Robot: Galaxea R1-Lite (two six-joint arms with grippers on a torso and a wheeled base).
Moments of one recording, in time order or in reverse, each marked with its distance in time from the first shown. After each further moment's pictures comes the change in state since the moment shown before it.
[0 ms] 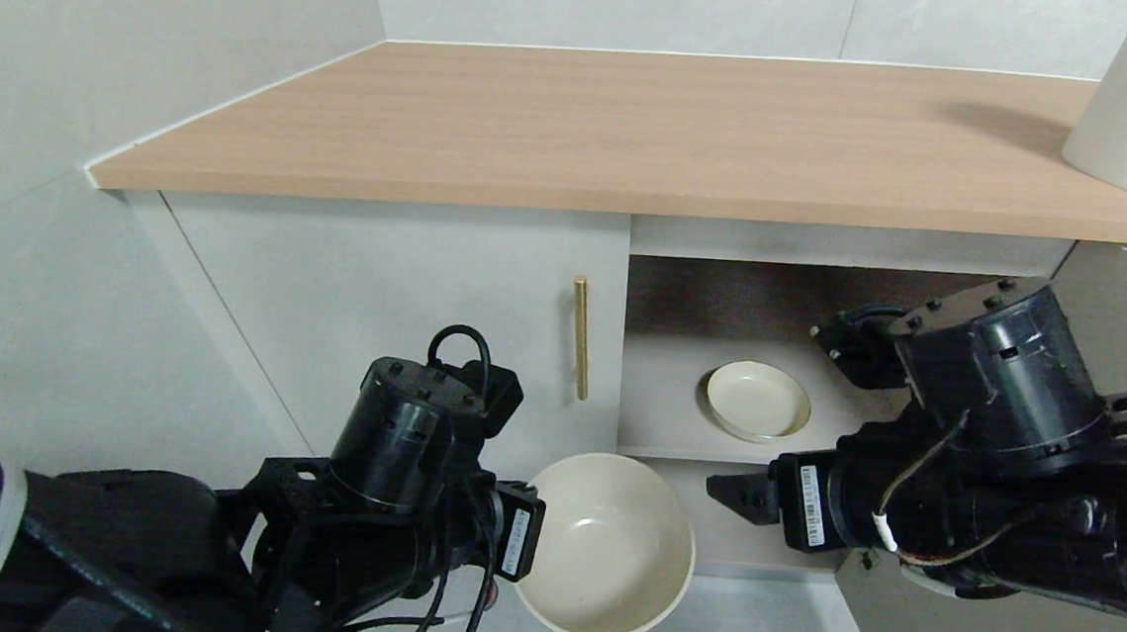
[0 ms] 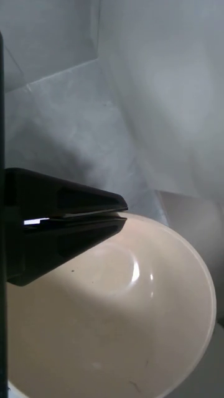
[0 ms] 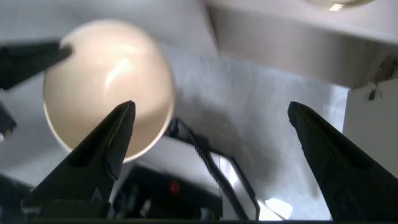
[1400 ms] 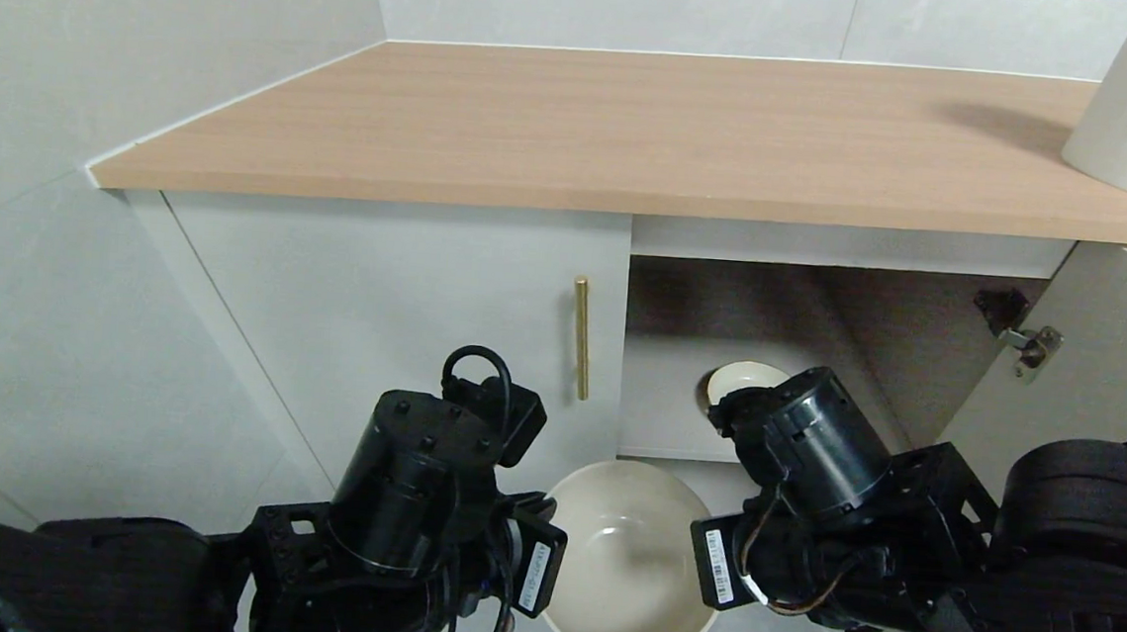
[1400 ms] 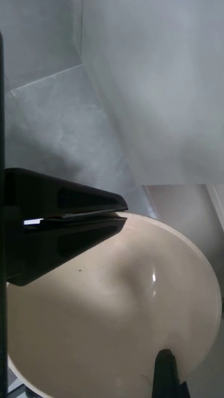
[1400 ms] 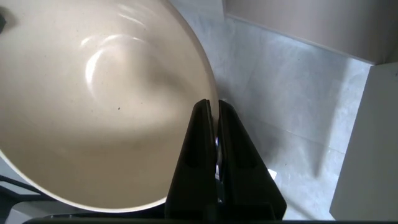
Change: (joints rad) left arm -0.090 -0.023 0.049 -0.080 0.094 0.033; right arm 0.038 0.203 -0.007 -0.026 0.003 0.031
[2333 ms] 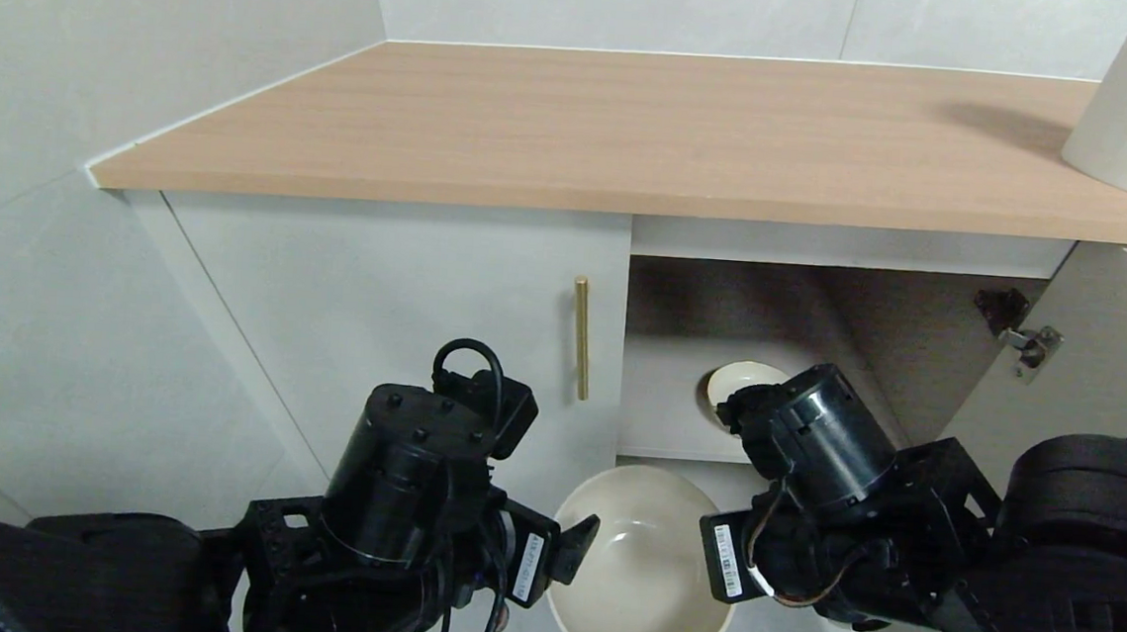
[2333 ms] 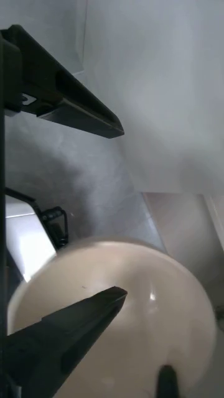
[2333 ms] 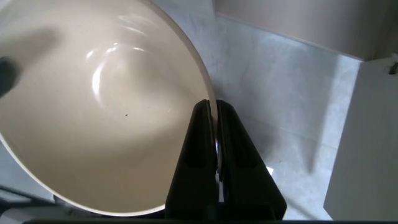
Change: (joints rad) left arm 0.003 -0.007 -0.001 0.001 0.016 0.000; right arm -0.020 0.000 0.000 0.006 -0.008 -0.002
